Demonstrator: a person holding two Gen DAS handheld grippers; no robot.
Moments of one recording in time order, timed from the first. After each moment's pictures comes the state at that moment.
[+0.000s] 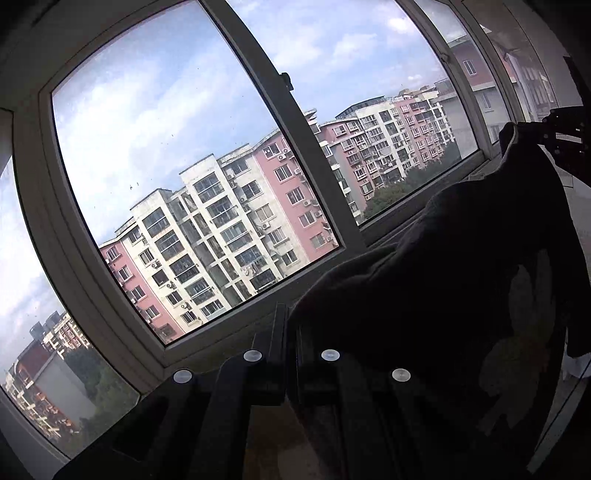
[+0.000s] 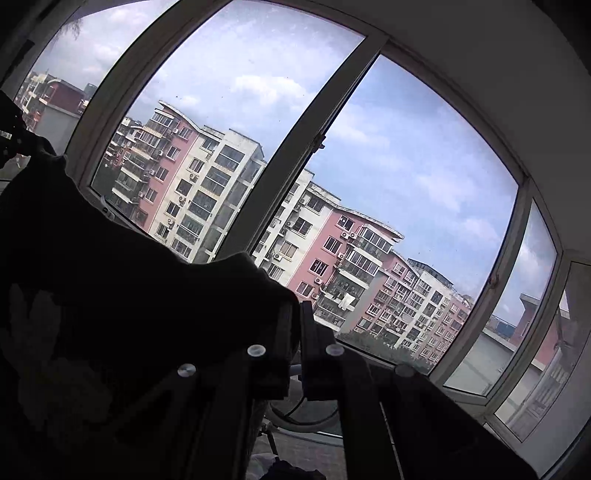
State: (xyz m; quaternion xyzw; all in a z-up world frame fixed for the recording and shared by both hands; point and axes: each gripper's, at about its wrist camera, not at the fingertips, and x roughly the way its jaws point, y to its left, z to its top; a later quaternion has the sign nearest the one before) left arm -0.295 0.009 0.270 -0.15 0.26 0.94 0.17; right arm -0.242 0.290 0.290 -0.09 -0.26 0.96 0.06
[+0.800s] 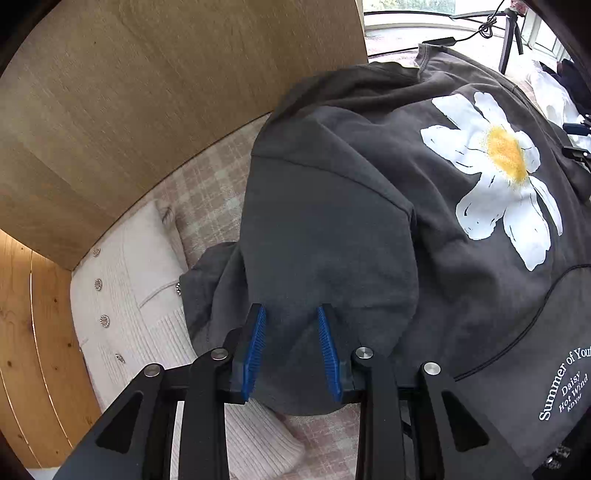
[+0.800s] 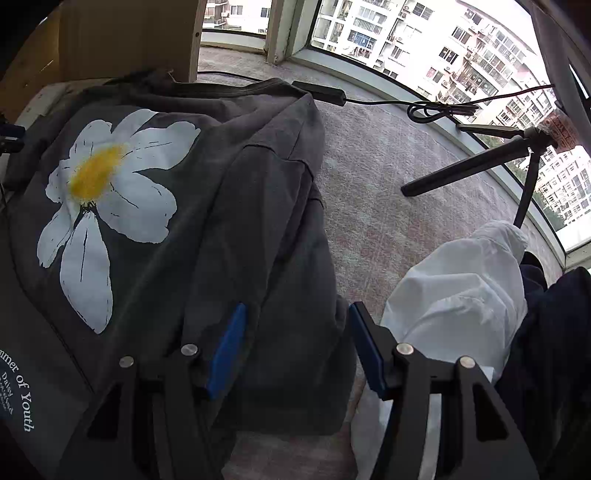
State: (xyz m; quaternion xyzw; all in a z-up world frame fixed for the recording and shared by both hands) left arm -0.471 0.025 -0.235 -0.58 0.25 0.75 0.17; right arm -0.417 0.382 -0.250 -0.57 -0.14 0.81 -0.07
